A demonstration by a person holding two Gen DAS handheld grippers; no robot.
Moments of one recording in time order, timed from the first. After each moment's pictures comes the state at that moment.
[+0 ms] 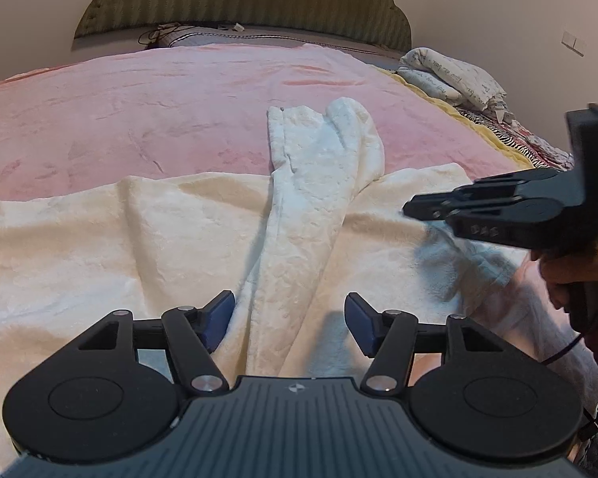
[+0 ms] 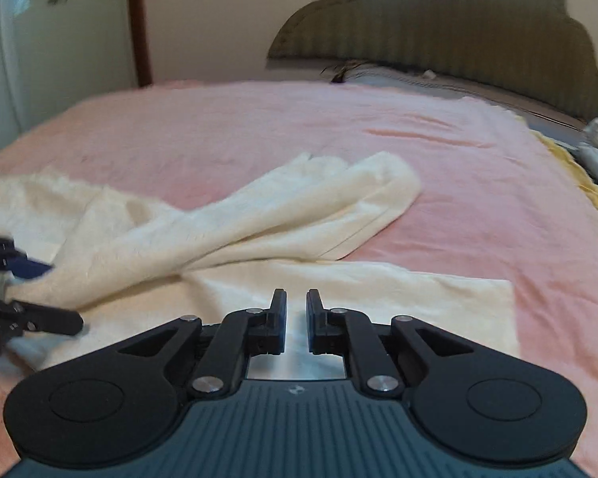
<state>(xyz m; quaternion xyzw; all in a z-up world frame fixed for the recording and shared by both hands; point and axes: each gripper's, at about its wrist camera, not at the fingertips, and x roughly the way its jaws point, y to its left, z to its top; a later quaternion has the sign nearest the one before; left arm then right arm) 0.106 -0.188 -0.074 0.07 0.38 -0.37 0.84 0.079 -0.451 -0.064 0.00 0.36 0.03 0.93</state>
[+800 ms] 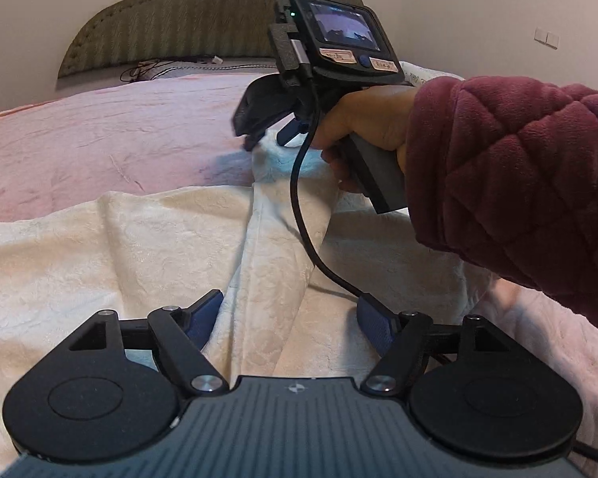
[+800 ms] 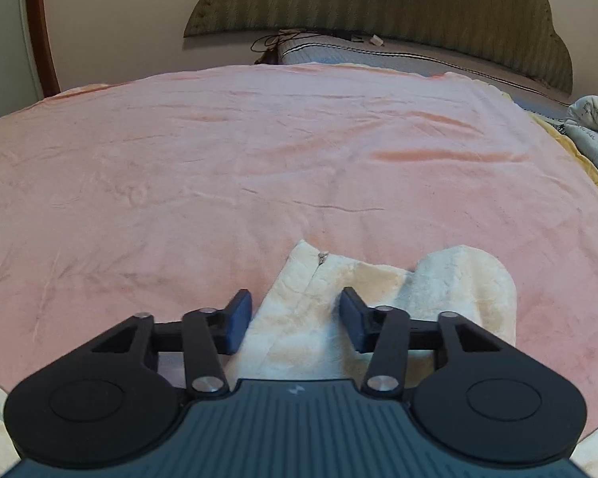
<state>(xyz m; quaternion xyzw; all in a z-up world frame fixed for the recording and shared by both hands) 0.088 -0.194 -0.093 0.08 0.31 -0.40 0.86 0.268 -0.422 -0.071 0.06 0.38 -0.11 0.92</state>
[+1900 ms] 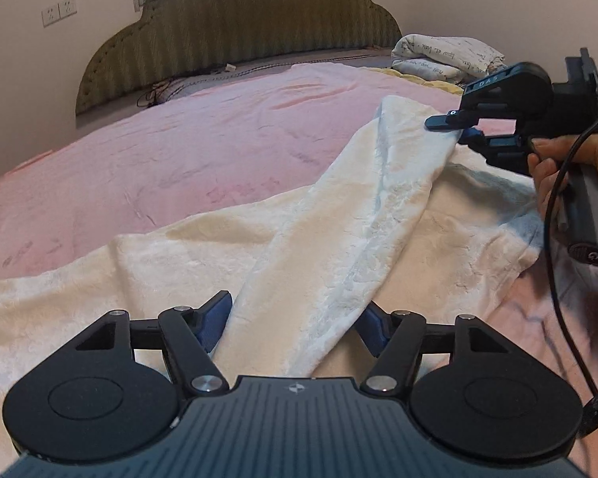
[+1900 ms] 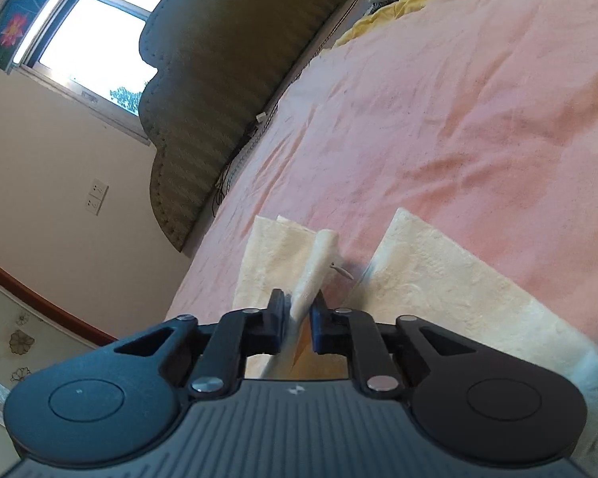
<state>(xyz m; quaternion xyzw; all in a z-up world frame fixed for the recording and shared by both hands) 0.072 -0.230 -0.084 0.19 0.28 -0.34 0.88 0.052 -0.574 -0.111 0.53 0.14 -0.12 0.83</state>
